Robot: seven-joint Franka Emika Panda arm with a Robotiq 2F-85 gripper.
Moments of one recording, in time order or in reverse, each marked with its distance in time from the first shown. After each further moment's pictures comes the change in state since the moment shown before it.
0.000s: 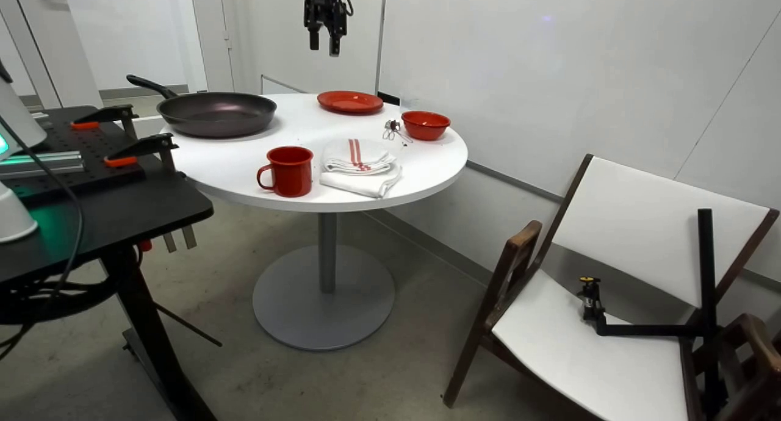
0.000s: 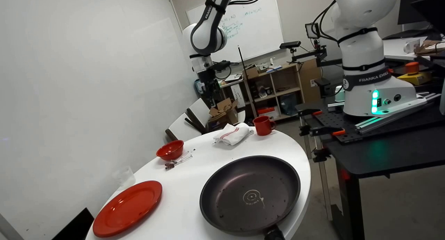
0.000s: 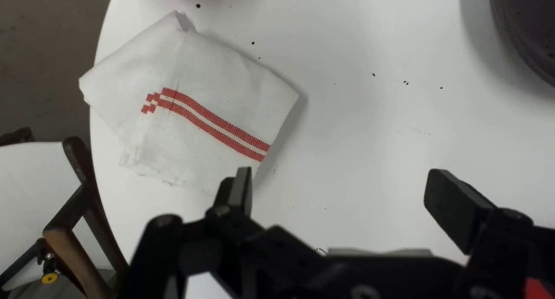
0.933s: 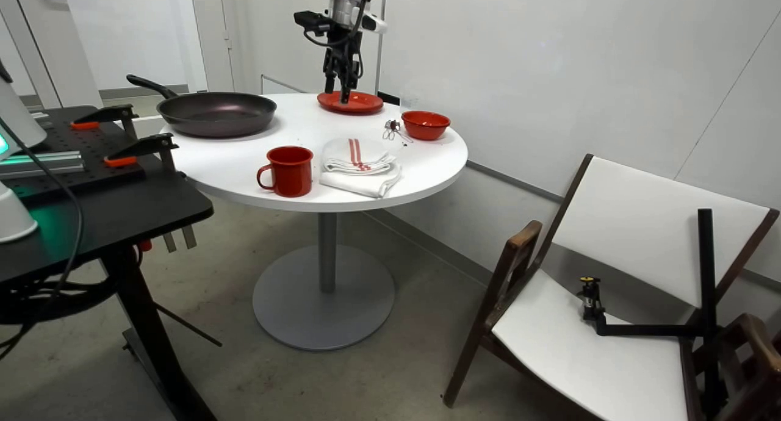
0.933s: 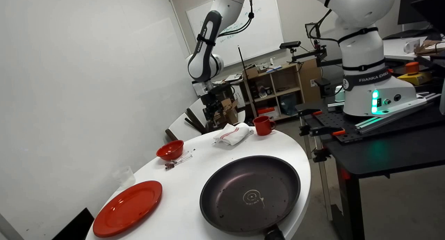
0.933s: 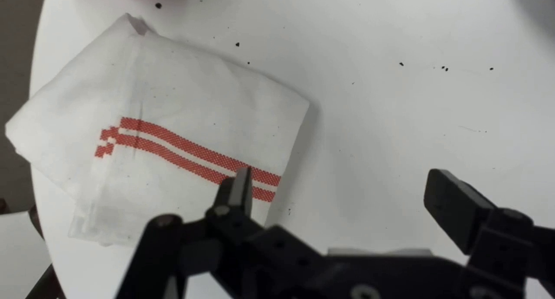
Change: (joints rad) arm -0.037 0.311 0.002 0.206 0.114 -0.009 0.022
